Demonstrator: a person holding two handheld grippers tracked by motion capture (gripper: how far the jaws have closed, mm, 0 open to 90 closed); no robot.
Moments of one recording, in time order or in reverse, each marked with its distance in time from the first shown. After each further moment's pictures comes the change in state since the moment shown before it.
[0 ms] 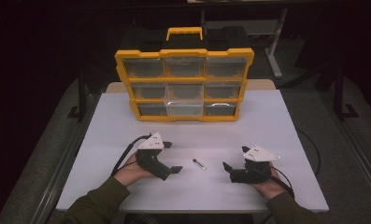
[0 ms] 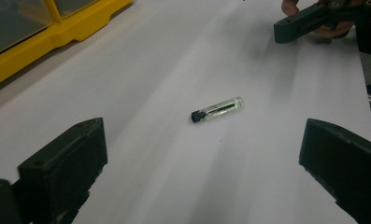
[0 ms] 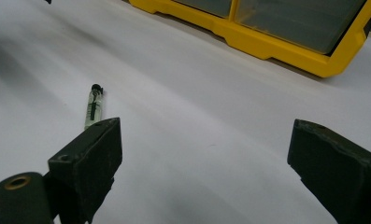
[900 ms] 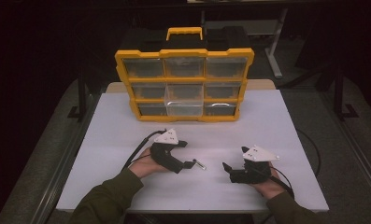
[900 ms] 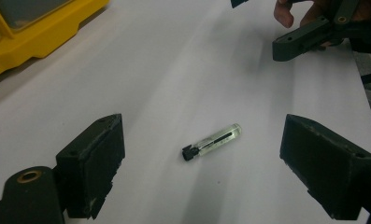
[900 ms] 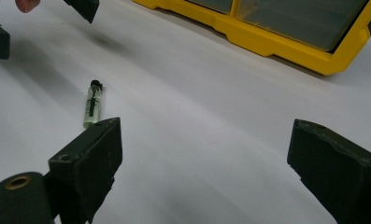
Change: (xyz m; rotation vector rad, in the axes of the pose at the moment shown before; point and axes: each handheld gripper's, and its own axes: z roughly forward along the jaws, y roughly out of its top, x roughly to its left) left arm 0.007 0.018 0.039 0.011 -0.083 0.018; right arm 0.000 -0.001 0.002 0.012 0.000 0.000
